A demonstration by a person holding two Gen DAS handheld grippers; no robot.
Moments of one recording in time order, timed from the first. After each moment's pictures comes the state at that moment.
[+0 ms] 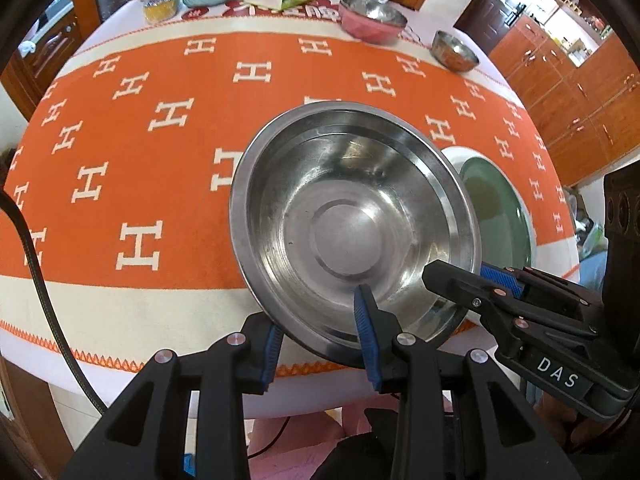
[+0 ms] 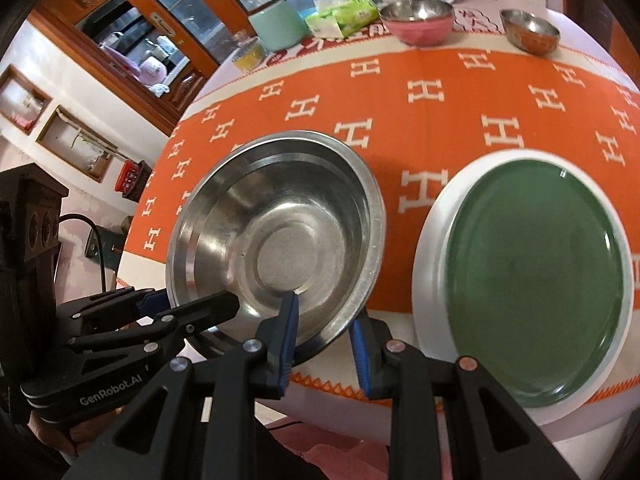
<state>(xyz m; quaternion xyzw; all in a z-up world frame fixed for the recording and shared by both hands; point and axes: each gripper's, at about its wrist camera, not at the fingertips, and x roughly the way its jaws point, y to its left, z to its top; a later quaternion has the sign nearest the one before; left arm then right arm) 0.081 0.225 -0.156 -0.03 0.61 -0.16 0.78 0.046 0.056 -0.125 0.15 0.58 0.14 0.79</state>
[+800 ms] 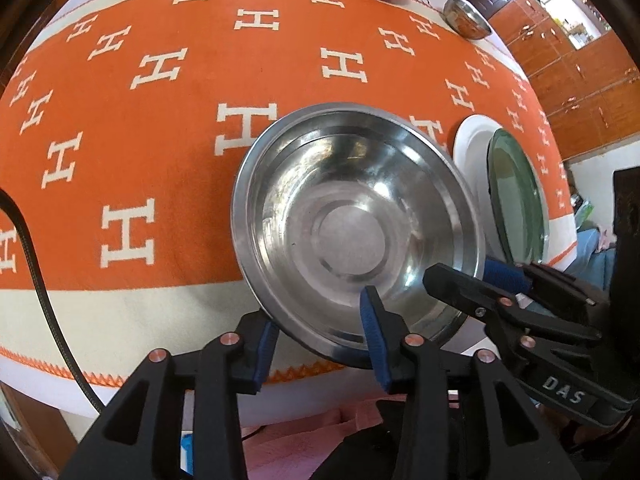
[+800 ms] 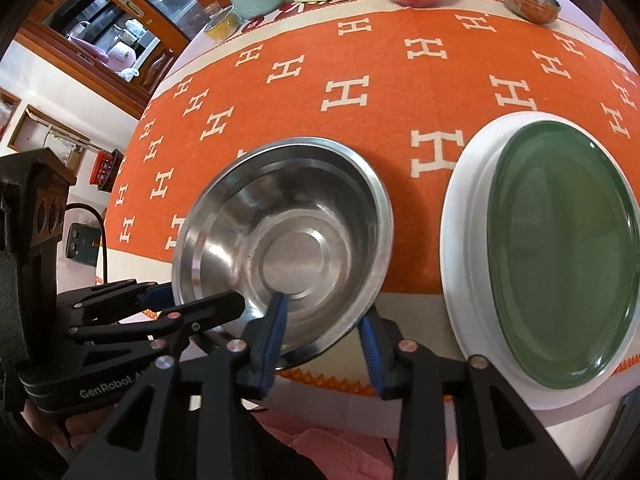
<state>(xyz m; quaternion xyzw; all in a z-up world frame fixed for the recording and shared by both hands) 0.107 0.245 -0.199 -0.03 0.66 -0.19 0.72 0.056 0.083 -0.145 0.14 0.62 0.11 0.76</state>
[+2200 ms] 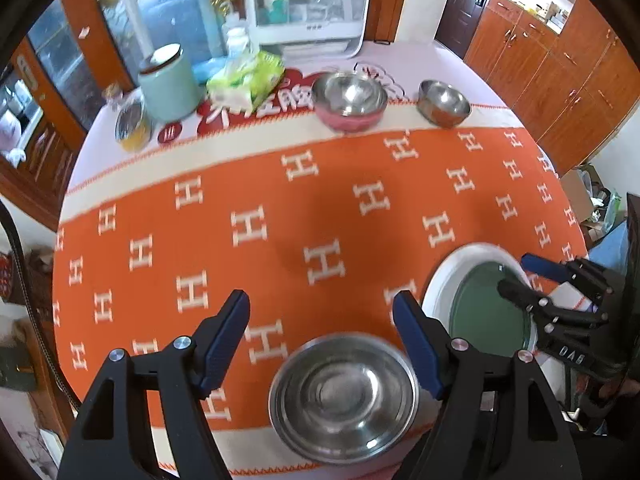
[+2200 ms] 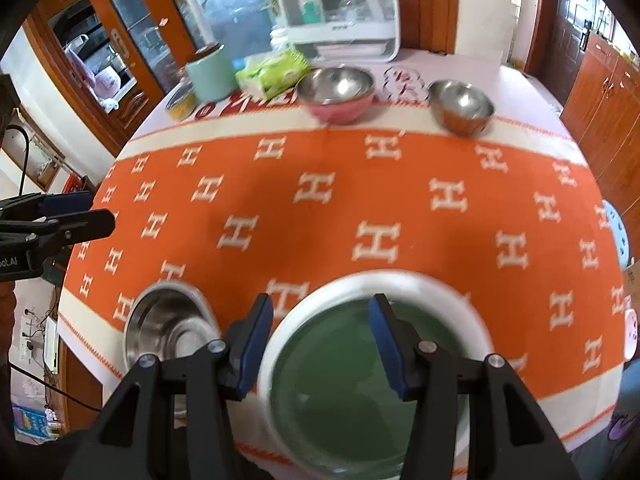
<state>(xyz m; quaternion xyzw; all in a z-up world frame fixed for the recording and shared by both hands) 0.215 0.171 -0.051 0.08 0.56 -0.17 0.81 0.128 -0.046 -0.063 0.05 0.54 0.06 0.84</state>
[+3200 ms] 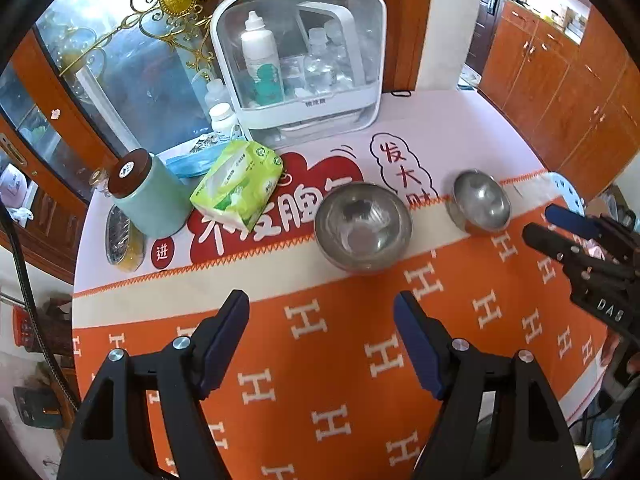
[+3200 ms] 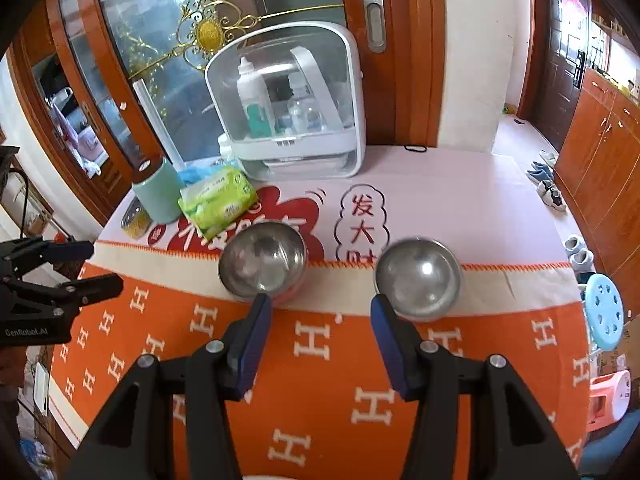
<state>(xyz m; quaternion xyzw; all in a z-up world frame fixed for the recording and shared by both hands) 0.396 0.086 -0.025 0.11 0.53 -0.15 0.83 0.322 -0.128 -0.022 0.06 0.47 0.05 0.88</state>
